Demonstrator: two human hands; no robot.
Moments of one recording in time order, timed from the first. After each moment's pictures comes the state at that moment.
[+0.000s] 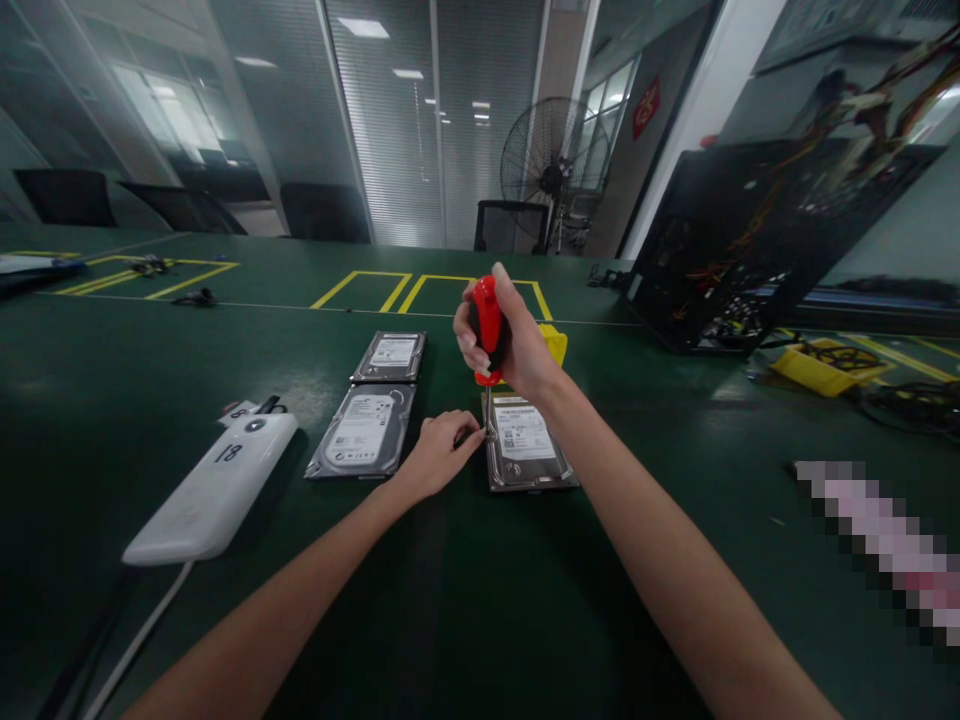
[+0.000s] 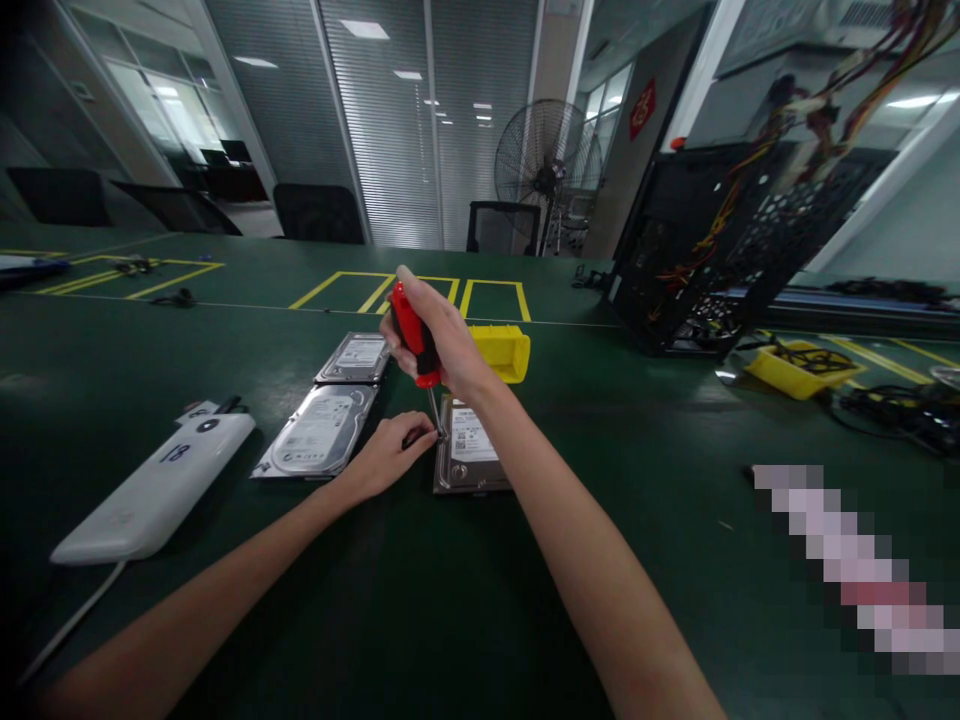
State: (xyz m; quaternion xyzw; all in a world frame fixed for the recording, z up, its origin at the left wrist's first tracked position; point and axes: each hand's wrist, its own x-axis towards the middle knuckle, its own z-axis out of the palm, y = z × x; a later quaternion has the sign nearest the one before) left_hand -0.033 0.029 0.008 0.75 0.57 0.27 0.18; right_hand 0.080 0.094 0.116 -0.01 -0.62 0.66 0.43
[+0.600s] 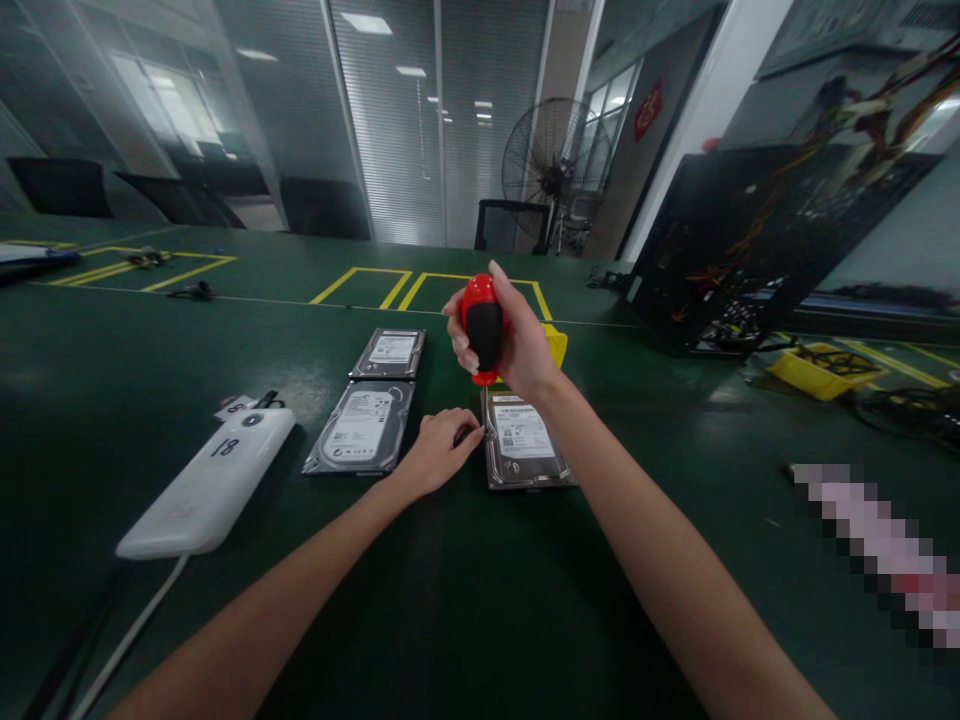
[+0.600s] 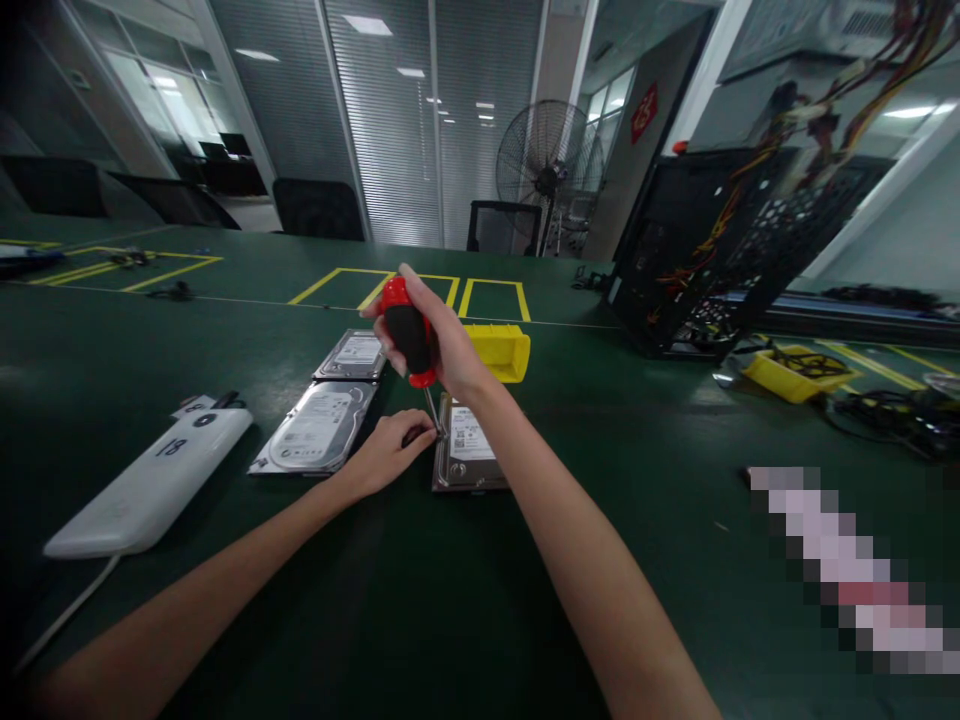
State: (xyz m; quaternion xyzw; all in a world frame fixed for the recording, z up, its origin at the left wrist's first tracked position) left_hand -0.032 0.030 0.006 0.76 0.57 0.28 0.18; right_hand 0.080 0.087 0.121 -0.04 -0.63 0.66 0.40
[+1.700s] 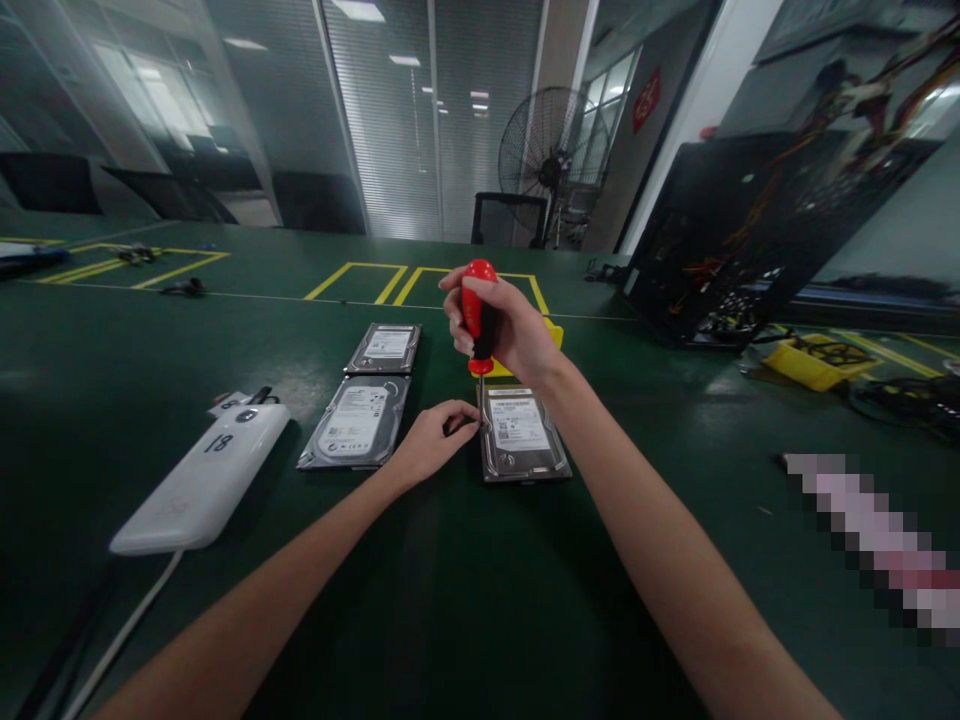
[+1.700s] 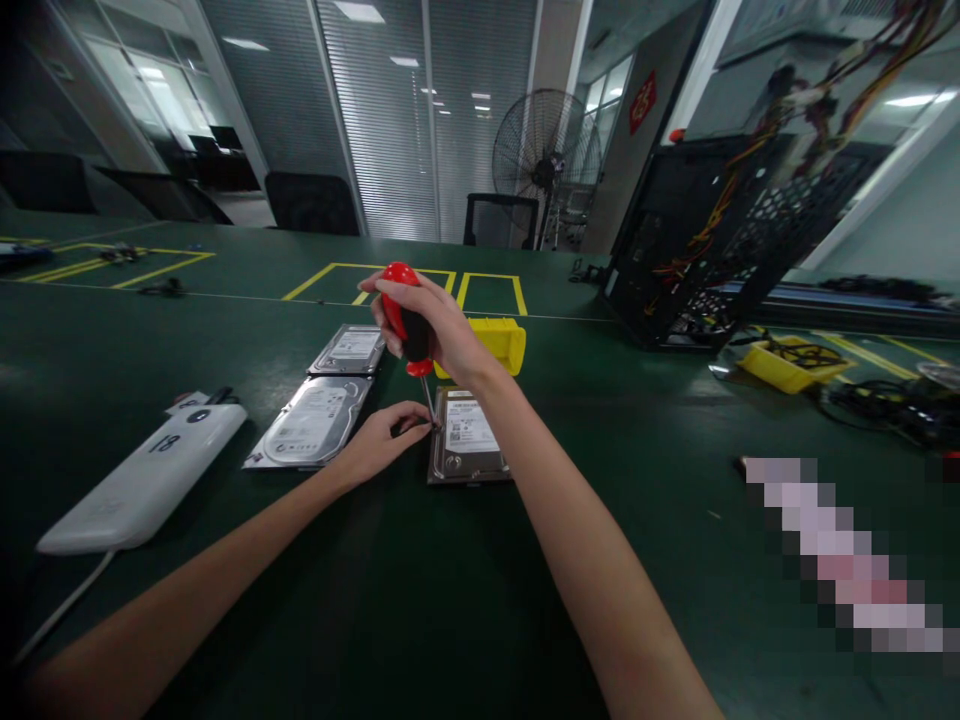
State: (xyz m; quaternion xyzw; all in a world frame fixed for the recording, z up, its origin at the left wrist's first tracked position) left_hand -0.037 0.032 0.006 0.72 0.55 0.34 0.25; right_hand 0.087 0.096 0.121 -0.04 -0.65 0.64 0.41
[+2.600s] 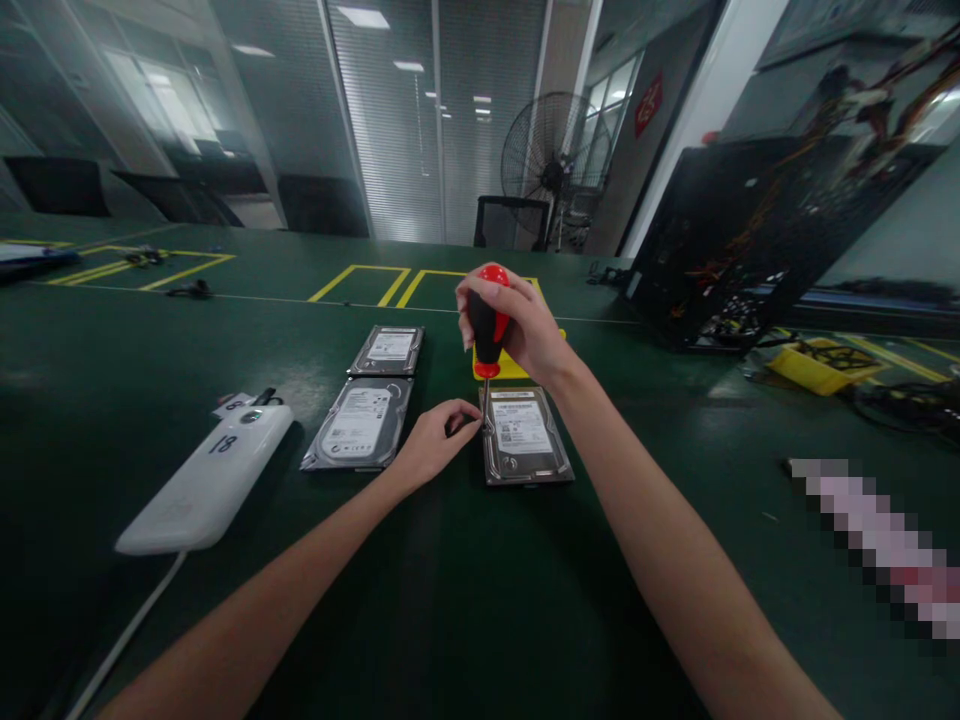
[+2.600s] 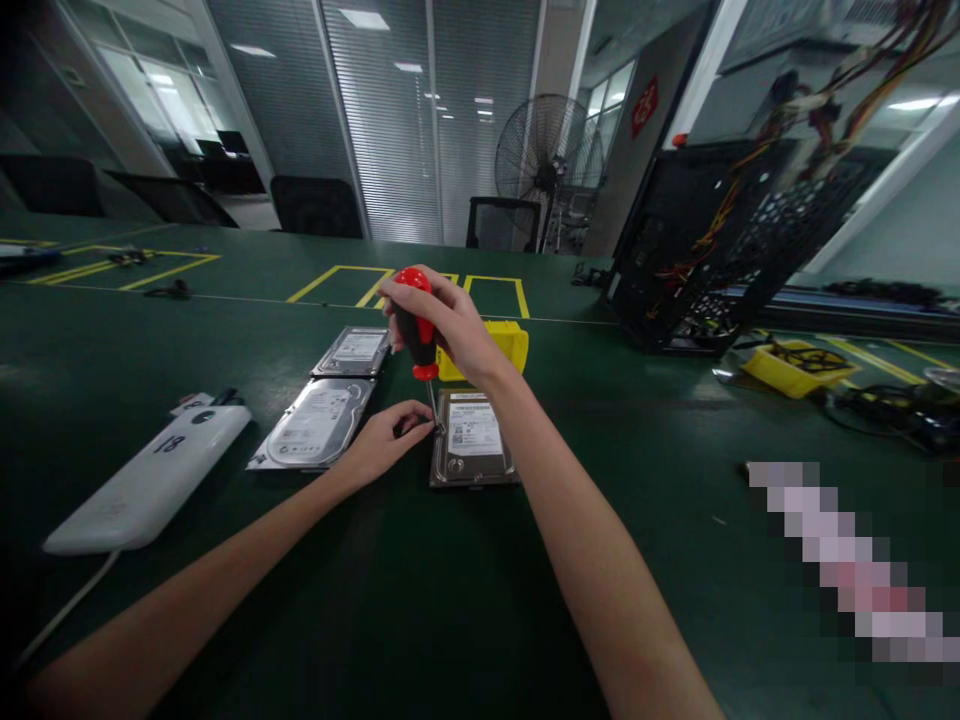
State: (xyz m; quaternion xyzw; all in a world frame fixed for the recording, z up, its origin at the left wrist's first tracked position) left_hand -0.038 0.031 0.005 0.71 0.56 0.36 0.24; right_hand 0.093 0.103 0.122 -0.03 -0.67 0.59 0.45
